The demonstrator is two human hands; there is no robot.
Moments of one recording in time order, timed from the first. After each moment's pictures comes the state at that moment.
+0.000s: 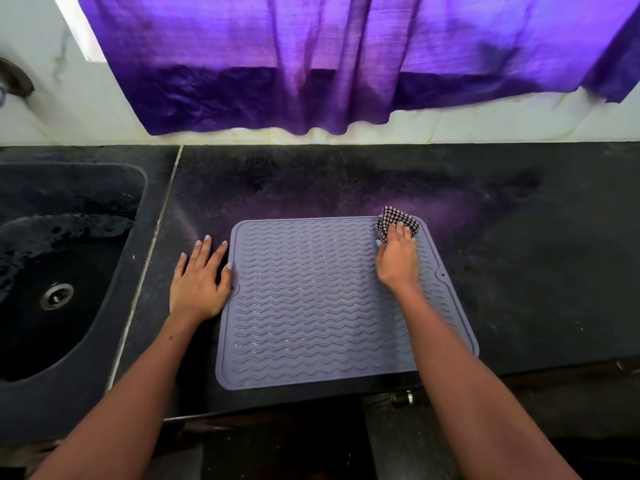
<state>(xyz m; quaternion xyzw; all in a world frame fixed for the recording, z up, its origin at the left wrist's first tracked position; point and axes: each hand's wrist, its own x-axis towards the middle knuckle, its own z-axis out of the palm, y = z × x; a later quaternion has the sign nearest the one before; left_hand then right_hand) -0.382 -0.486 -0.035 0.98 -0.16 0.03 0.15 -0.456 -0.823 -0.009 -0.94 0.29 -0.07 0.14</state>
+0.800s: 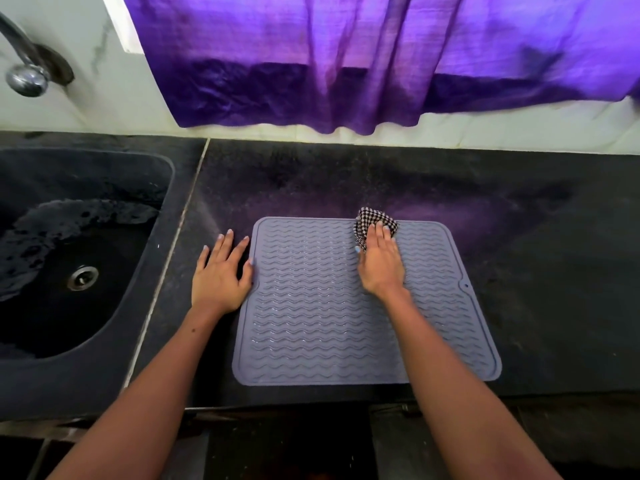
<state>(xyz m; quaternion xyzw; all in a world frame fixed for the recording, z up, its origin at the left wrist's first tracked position) -0.384 -0.489 -0.035 0.98 -0.15 0.05 0.16 -0.437 -0.769 -0.011 -0.97 0.18 -0.01 0.13</state>
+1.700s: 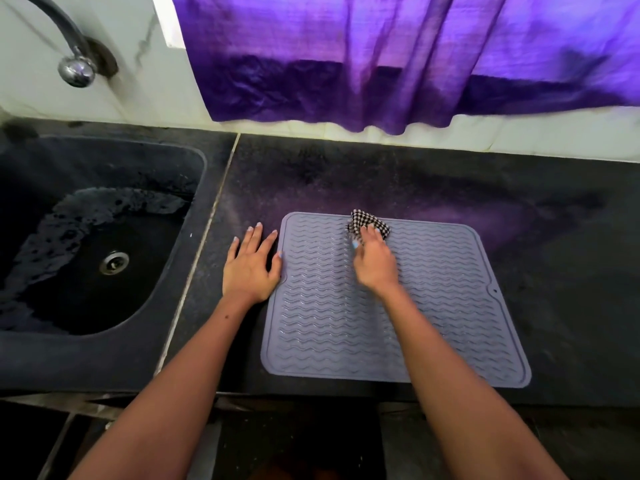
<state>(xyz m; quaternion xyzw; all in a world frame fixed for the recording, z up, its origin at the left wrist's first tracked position) -0.385 -0.489 -0.034 0.98 -0.14 0.04 0.16 -0.426 -0.710 0.012 -0.95 0.18 -0.02 0.27</state>
